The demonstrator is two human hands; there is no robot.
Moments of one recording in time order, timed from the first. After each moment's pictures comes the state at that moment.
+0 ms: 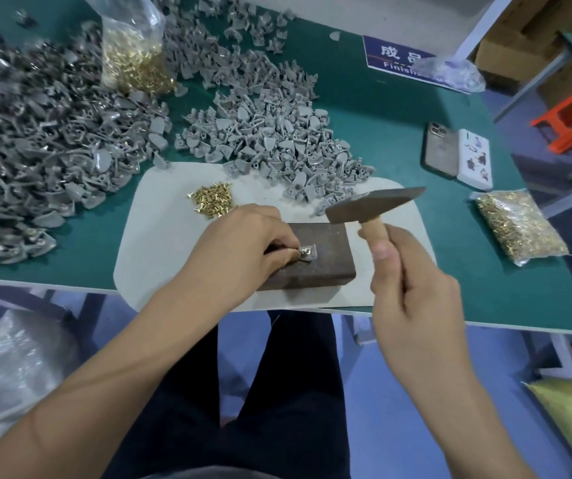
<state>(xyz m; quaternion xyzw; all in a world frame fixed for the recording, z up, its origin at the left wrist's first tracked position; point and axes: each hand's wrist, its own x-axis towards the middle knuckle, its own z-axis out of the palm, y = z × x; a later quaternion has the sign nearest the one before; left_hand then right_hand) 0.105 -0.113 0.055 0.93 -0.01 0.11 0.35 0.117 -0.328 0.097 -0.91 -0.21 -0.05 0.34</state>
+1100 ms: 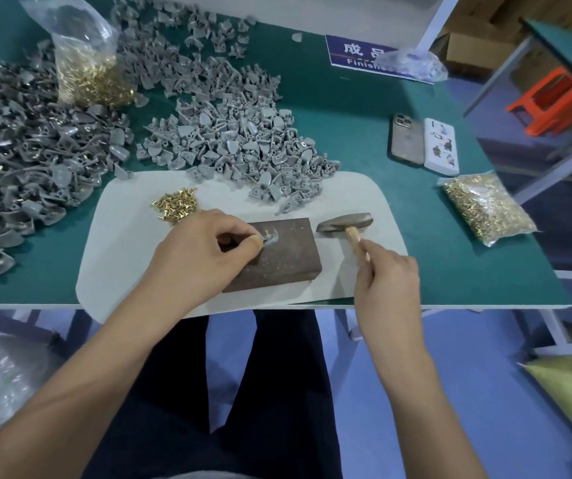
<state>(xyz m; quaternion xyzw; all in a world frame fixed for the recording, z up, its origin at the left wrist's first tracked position) 0.105 -0.121 0.046 0.88 0.12 0.08 0.46 0.153 -0.366 0.033 -0.96 -0.06 -0.07 0.26</state>
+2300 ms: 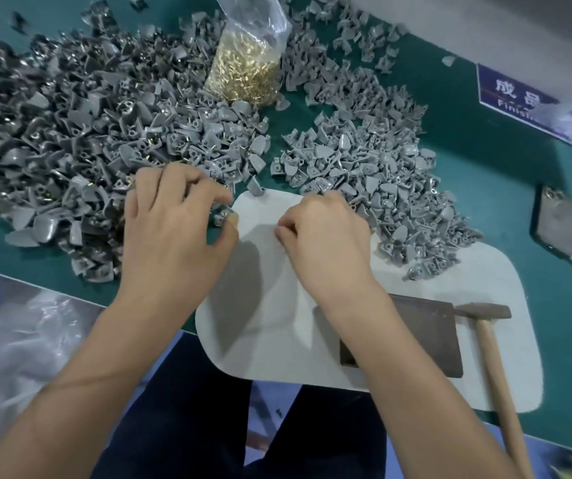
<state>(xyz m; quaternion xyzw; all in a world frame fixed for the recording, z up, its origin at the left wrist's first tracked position) 0.072 0.029 0.023 0.92 0.27 0.25 0.15 0.195 -0.100 0.055 -0.92 -0.39 0.01 0.04</state>
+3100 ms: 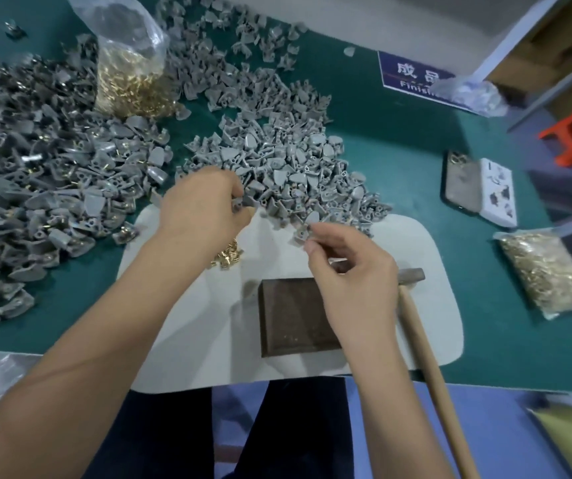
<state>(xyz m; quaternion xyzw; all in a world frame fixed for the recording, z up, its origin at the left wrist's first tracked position) 0.200 -0.028 0.037 0.96 0.20 0.07 0.19 0.197 -0.235 0.052 -0.84 -0.14 -0.03 0.53</state>
